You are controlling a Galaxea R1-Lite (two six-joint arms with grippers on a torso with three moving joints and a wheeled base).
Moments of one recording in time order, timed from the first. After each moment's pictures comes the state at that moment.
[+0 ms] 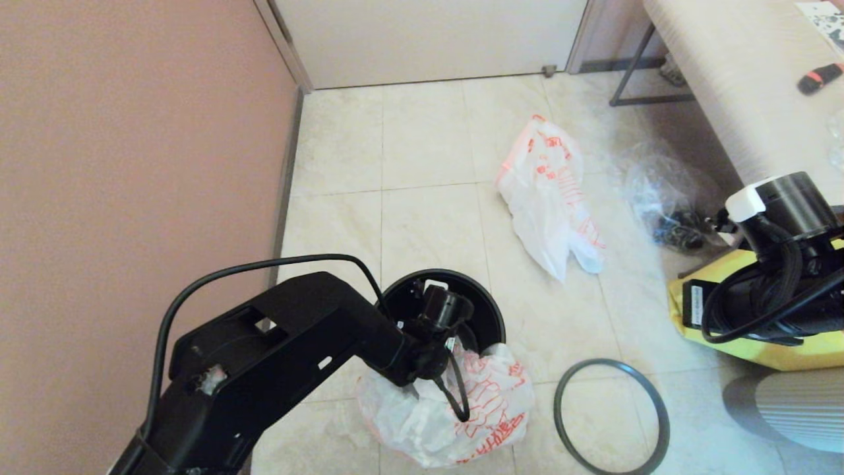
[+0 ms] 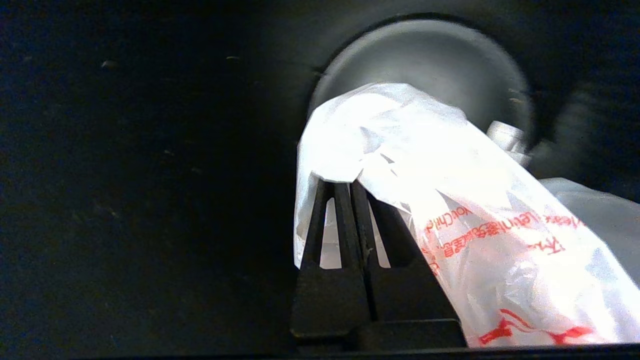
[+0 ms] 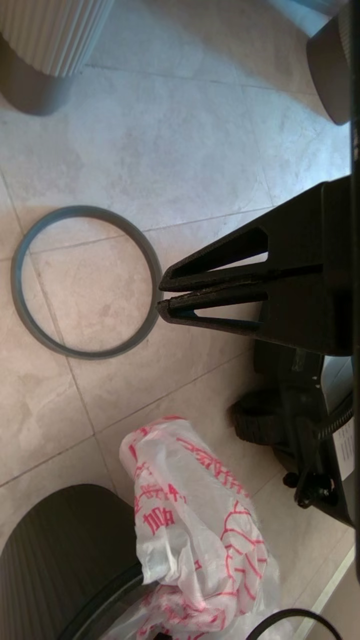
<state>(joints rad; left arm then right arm) -0.66 2.51 -1.46 -0.35 0.64 -0.15 0.28 1.58 -1.12 0.41 -0.28 0.46</state>
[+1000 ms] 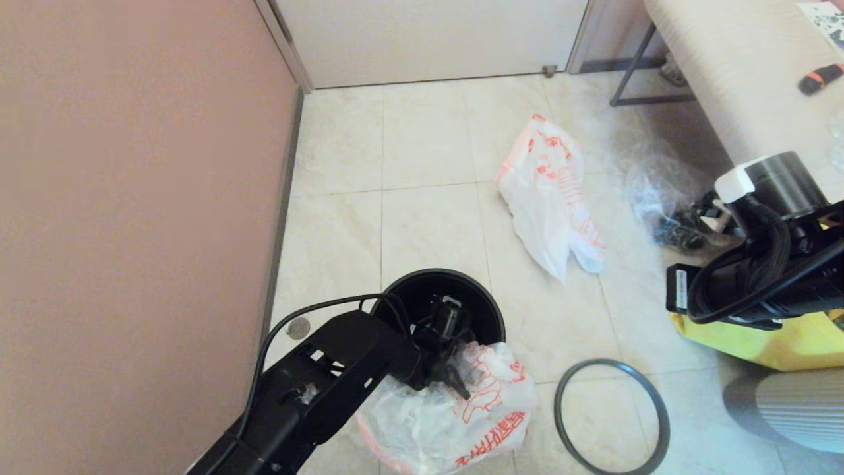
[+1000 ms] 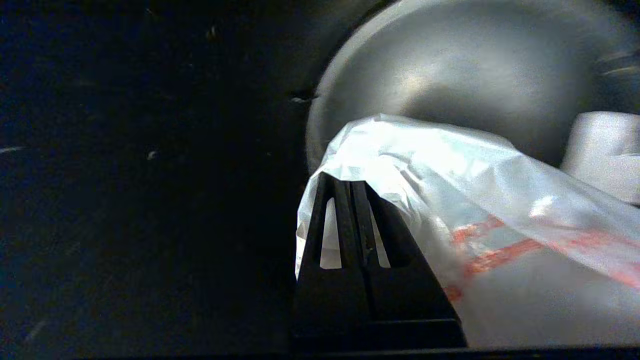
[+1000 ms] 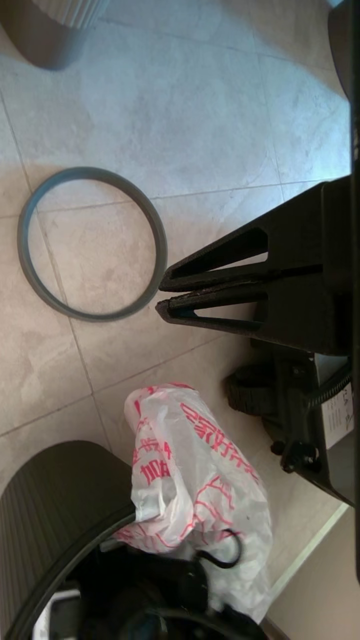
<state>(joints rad) -0.61 2.85 -1.85 -0.34 0.67 0.16 0.30 1.61 -1.21 0.44 -0.22 0.46</state>
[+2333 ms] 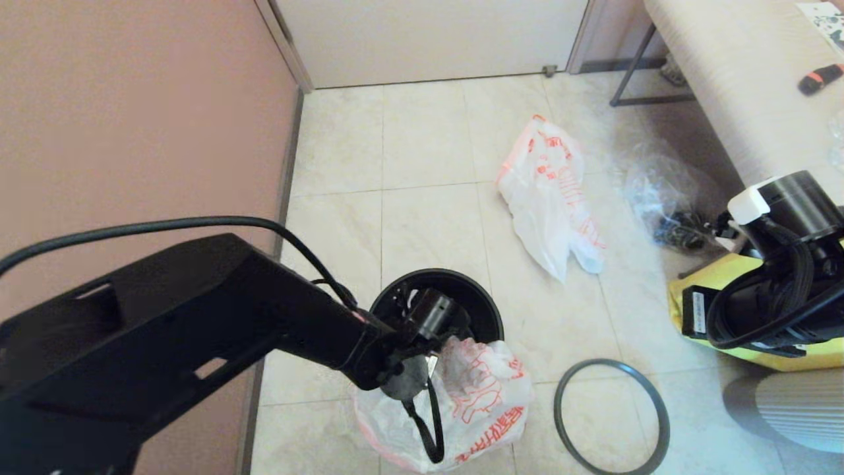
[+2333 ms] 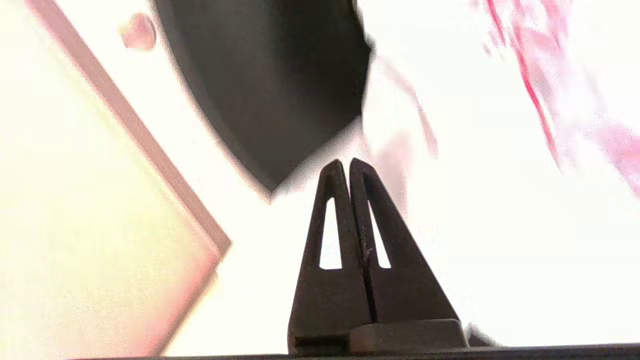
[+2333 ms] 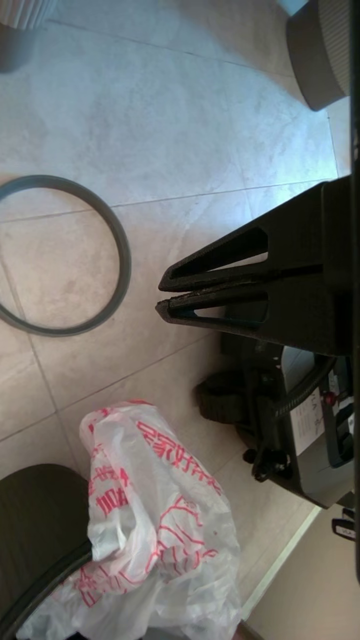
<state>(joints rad) -0.75 2.18 -1.21 0.05 0.67 -0.23 0.31 1.56 -1.14 0.50 -0.21 0.51</state>
